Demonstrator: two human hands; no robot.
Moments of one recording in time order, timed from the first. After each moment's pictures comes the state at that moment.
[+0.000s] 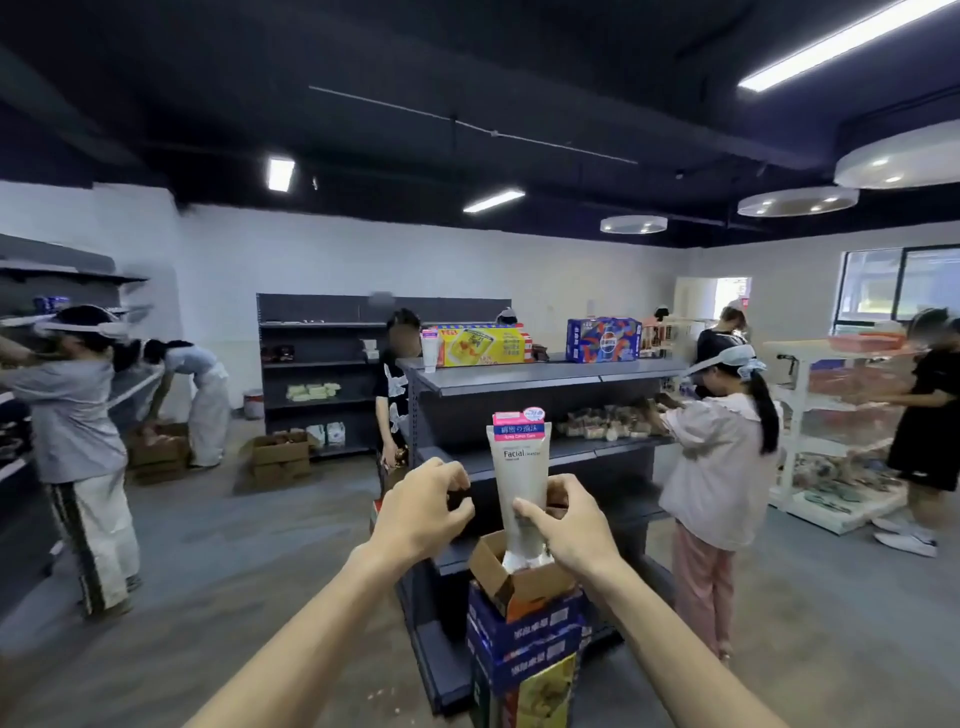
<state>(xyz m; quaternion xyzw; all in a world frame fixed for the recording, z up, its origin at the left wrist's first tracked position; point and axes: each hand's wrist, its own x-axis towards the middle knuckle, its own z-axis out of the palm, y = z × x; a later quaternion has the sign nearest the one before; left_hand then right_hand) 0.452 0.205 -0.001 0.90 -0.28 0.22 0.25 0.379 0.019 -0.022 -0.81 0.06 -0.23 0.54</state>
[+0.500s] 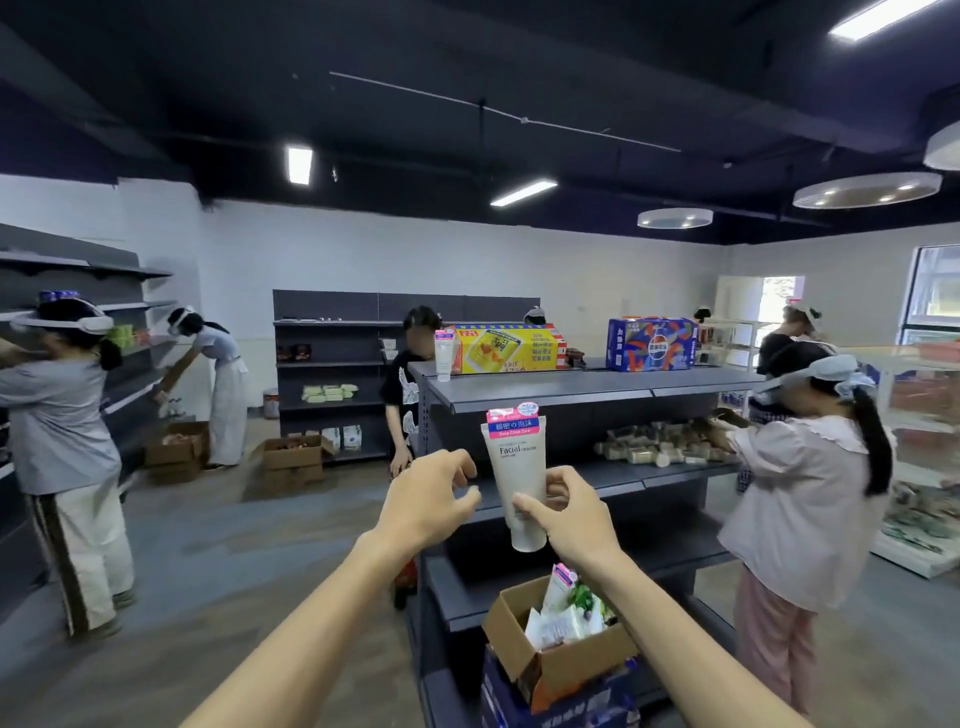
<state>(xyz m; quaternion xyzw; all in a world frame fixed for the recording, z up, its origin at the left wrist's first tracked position) 0.717 0.131 -0.006 0.90 -0.26 0.23 0.27 0.662 -0.056 -0.033 -0.82 0.03 -0.24 0.52</state>
